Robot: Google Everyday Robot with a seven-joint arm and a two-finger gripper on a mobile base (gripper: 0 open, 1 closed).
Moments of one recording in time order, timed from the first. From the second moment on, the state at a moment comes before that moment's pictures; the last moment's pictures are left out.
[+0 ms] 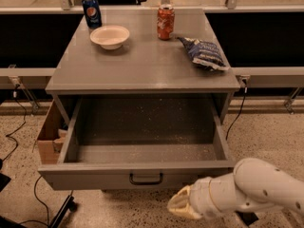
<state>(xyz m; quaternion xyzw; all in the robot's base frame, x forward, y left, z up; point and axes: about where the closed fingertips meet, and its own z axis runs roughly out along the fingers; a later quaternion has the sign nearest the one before) 0.346 -0.071 0.595 -0.57 0.73 0.26 0.26</state>
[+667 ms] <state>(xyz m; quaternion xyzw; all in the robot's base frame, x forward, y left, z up) 0.400 -0.078 0.590 -0.57 0.72 0.27 0.29</state>
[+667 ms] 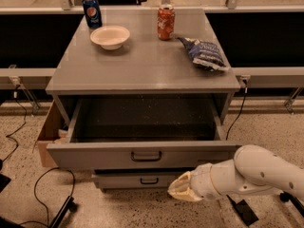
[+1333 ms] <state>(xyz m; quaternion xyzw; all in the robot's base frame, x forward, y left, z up) 0.482 -0.091 0.608 -0.57 0.70 0.27 0.32</state>
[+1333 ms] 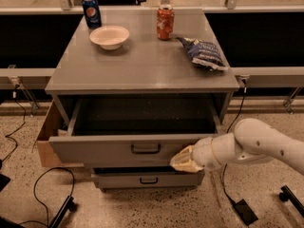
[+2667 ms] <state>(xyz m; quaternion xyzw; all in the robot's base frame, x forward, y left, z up) 0.560 -0.115 0.672 -0.58 0.70 0.24 0.34</state>
